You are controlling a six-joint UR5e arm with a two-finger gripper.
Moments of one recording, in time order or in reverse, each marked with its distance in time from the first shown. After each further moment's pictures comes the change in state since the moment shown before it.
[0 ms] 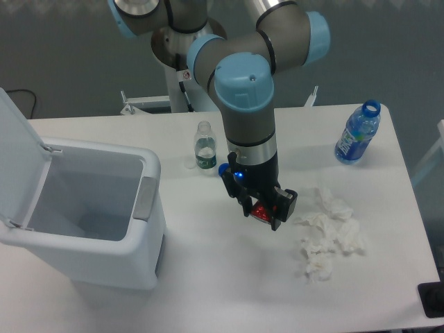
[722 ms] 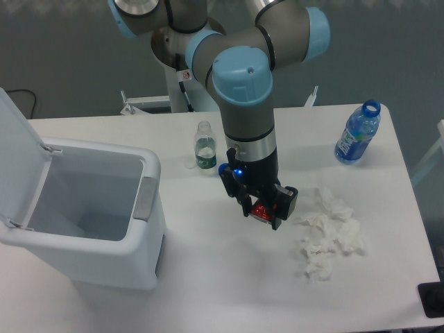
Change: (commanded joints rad) arm -0.017 -0.008 0.058 0.006 -0.002 -0.148
